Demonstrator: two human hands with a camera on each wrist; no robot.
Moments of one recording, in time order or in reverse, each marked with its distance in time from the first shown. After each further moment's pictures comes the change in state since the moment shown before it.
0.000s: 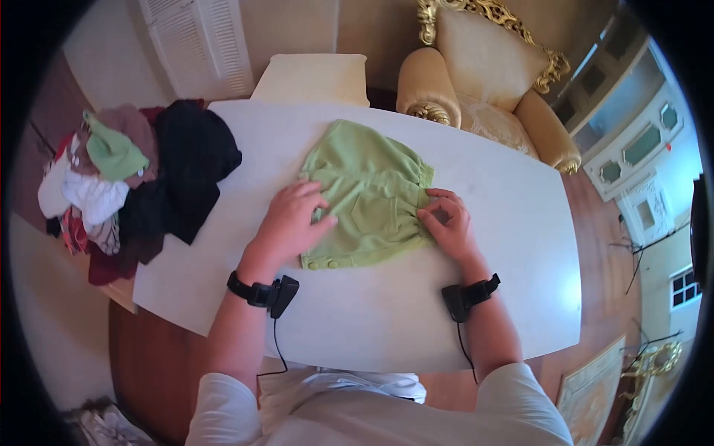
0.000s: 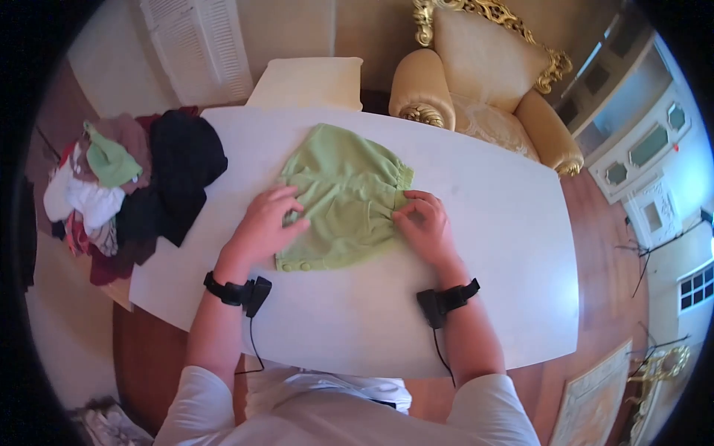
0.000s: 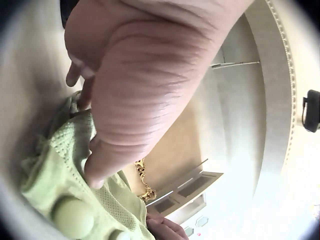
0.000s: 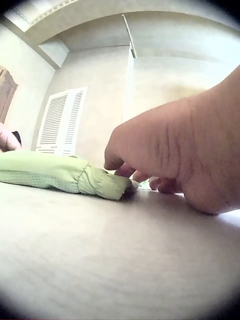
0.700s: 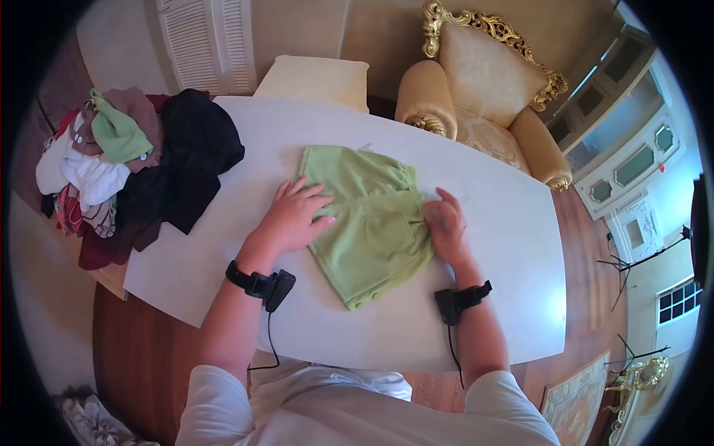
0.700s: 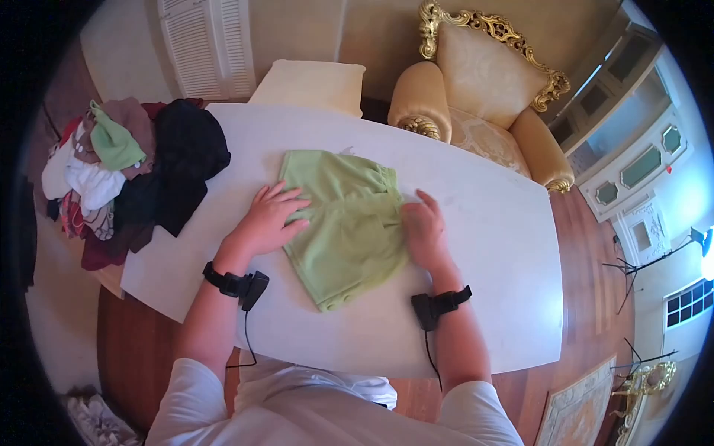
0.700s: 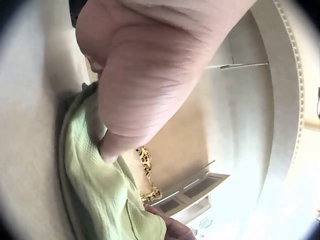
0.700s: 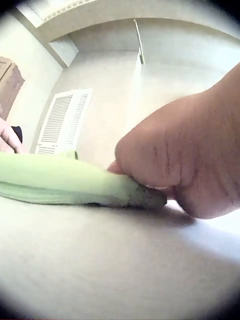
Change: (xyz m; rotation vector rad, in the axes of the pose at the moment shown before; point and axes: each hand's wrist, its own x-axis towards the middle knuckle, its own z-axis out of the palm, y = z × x) left_hand -0.004 0.003 0.004 0.063 0.047 0.019; right_hand -0.001 0.021 0.004 -0.104 0.133 -0.134
